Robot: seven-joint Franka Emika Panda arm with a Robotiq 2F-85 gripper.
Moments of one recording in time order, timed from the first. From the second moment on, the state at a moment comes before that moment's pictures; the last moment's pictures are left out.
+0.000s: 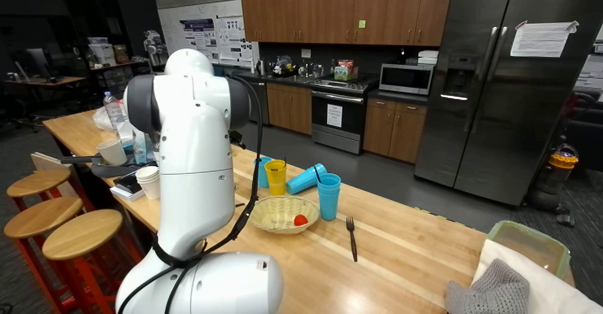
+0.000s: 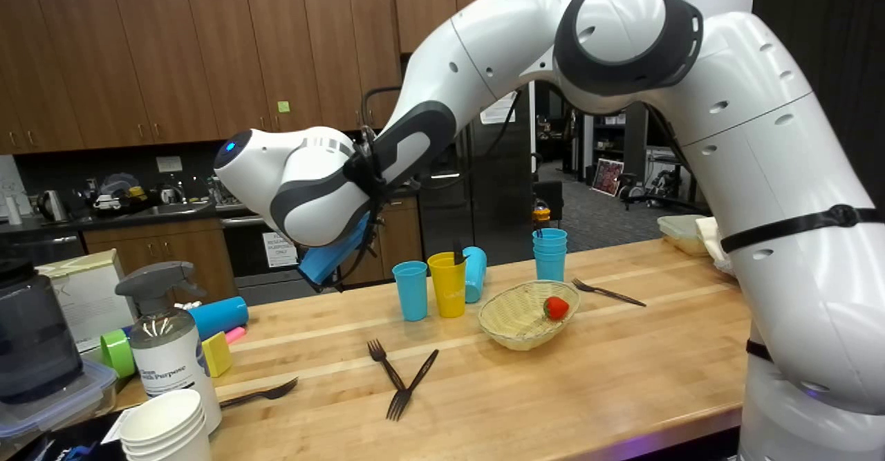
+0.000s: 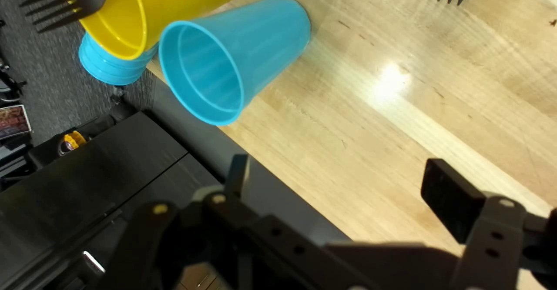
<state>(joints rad) 0.62 0.43 0.40 -1.62 -0.86 1.84 0.89</state>
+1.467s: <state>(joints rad) 0.65 0.44 0.37 -1.62 -0.81 1.84 0.90</state>
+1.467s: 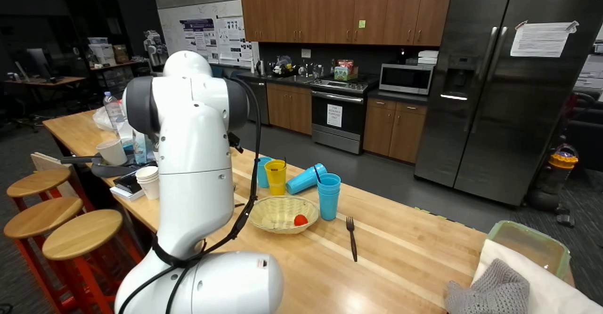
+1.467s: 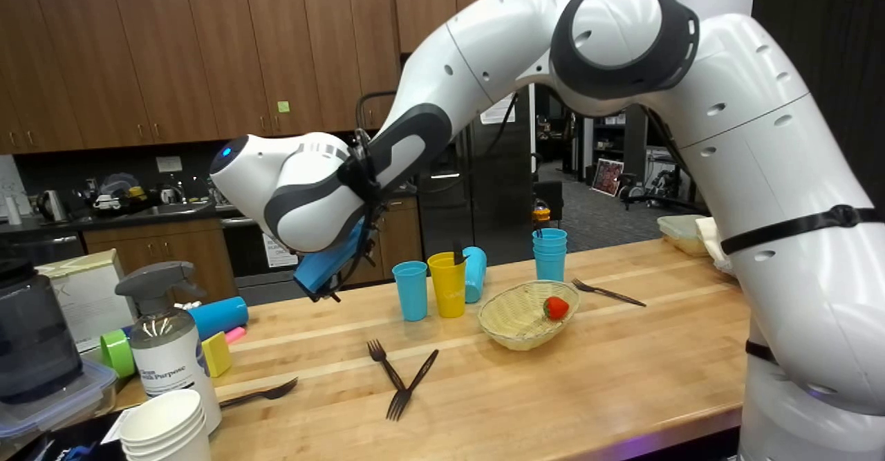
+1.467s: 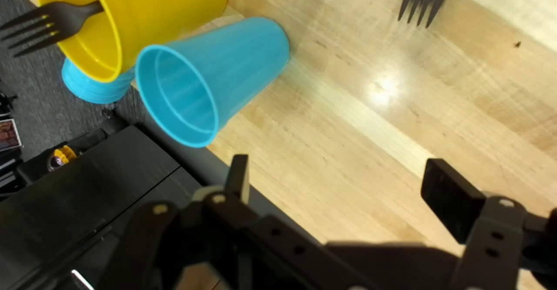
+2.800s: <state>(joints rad) 0.87 0.56 0.19 -1.62 -0.51 1.64 1.43</state>
